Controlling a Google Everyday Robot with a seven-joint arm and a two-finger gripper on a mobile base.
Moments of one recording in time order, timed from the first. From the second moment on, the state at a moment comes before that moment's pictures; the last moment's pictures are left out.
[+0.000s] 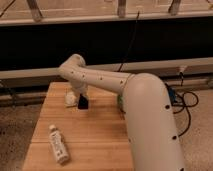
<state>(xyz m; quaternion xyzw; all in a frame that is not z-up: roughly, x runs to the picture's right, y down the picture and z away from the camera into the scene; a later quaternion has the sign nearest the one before) -0.141 0.051 0.858 -0.24 -0.19 -0.63 0.72</state>
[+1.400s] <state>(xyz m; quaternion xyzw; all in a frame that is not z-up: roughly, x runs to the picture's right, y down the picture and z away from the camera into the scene) -0.190 0.034 0.884 -0.22 -0.20 -0.68 0.67</state>
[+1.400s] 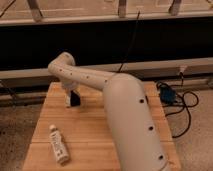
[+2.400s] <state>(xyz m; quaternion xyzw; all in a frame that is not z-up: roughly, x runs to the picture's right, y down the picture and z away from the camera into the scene) -0.189 0.019 0.890 -0.20 -0.20 -0.70 0.65</state>
